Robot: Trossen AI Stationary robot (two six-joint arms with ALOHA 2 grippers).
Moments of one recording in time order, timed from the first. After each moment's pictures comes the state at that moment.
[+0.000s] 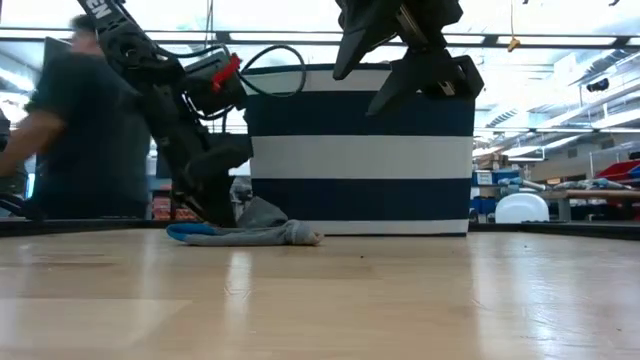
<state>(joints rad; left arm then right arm) 0.17 1.56 0.62 -0.11 -0.08 -0.40 0.30 1.78 1.39 -0.57 0.03 1.17</state>
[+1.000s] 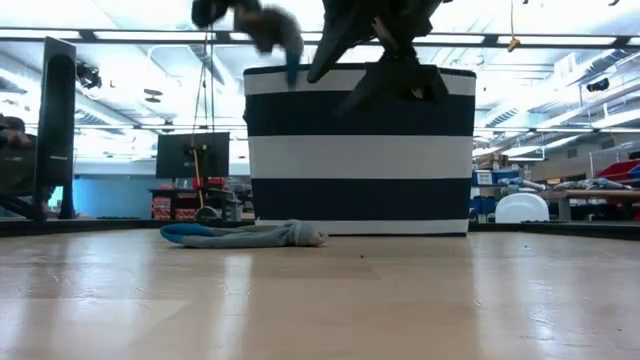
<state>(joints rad) 0.11 1.23 1.39 -0.83 -0.14 -0.39 0.26 1.78 1.39 -0.51 0.10 1.04</state>
